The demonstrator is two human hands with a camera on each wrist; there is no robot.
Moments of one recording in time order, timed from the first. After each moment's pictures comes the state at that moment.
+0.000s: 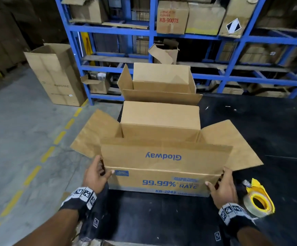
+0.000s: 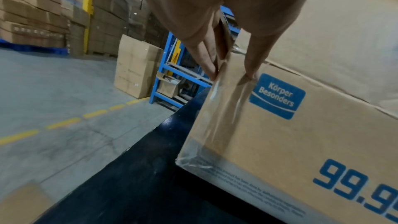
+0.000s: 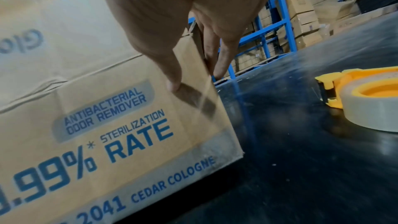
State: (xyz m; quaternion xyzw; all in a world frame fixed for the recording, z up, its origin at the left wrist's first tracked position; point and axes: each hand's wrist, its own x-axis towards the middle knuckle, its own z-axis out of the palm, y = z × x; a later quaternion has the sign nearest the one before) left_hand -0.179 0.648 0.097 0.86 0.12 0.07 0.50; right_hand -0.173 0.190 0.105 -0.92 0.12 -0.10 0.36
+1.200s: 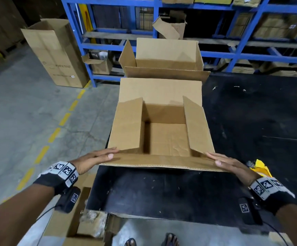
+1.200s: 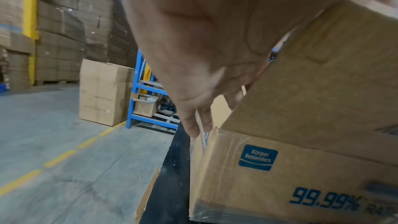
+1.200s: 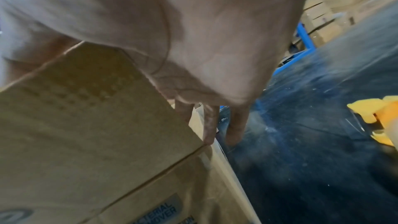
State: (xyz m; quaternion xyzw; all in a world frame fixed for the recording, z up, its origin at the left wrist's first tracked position) left_hand -0.205 0.680 0.159 0.83 -0.02 -0.29 0.47; right_hand -0.163 0.142 0.149 -0.83 -0.12 0.26 0.48
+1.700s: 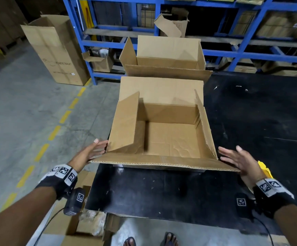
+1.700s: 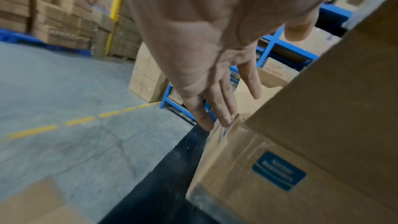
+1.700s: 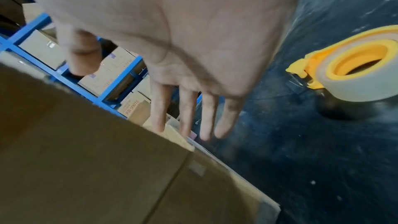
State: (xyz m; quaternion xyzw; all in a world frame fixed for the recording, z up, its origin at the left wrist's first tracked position) left_hand -0.198 0.683 0.138 0.76 0.14 -0.16 0.62; right_hand -0.154 0.136 0.145 -0.72 0.10 0.17 0.67
